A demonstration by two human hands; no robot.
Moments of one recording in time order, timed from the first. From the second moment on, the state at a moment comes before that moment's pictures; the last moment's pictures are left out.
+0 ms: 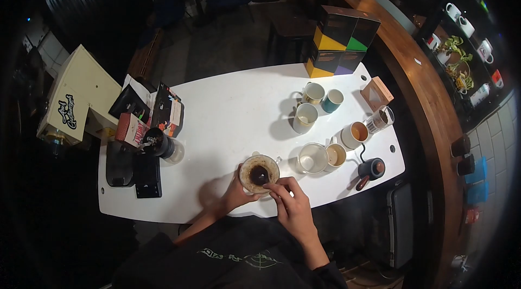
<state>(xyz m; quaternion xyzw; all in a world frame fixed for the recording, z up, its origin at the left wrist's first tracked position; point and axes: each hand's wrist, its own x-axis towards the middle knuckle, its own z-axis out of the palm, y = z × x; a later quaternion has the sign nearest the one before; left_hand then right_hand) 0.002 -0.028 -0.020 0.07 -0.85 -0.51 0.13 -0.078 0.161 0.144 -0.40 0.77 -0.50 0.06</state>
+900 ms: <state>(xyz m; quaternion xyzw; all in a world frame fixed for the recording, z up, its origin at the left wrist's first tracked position) 0.000 -0.027 -0.019 0.06 -0.86 -0.47 0.17 -0.076 0.160 0.135 -0.37 0.74 -0.56 0.03</state>
